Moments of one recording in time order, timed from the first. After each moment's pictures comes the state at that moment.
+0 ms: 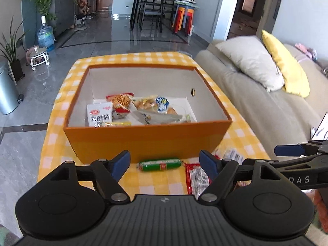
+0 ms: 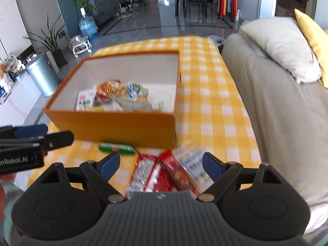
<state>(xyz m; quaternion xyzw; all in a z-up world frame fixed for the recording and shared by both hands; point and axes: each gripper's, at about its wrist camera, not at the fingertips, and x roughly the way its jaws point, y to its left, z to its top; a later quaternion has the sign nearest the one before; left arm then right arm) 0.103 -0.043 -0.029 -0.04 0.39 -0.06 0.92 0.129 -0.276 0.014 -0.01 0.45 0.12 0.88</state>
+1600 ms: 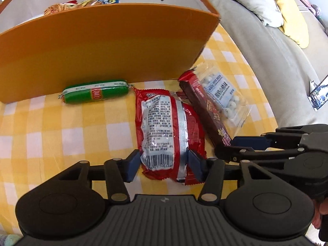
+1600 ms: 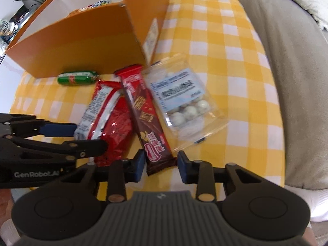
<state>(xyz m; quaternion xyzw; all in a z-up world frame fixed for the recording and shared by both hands) 0.145 -0.105 -0.137 -0.06 0.57 -0.12 0.81 0.158 -0.312 -0.099 -0.02 0.59 0.15 0.79</state>
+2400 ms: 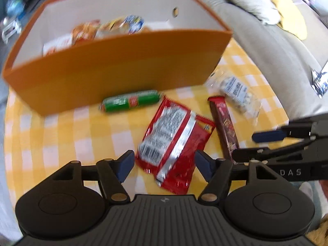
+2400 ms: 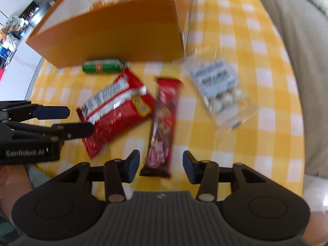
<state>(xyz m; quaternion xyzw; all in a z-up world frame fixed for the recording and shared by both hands) 0.128 -0.063 -0.106 0.01 0.54 -0.13 0.83 0.138 -0.289 -0.081 0.00 0.60 0.18 0.78</state>
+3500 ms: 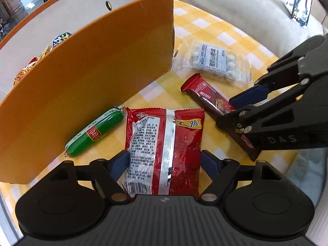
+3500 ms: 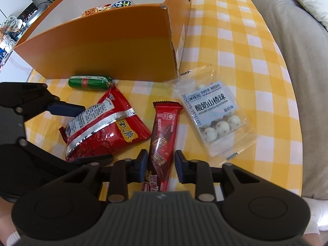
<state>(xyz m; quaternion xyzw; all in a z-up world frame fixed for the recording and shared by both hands) 0.151 -0.121 -0.144 0.19 0.54 -0.22 0.79 0.163 -0.283 -0.103 -0.02 0.58 0.17 0.80</state>
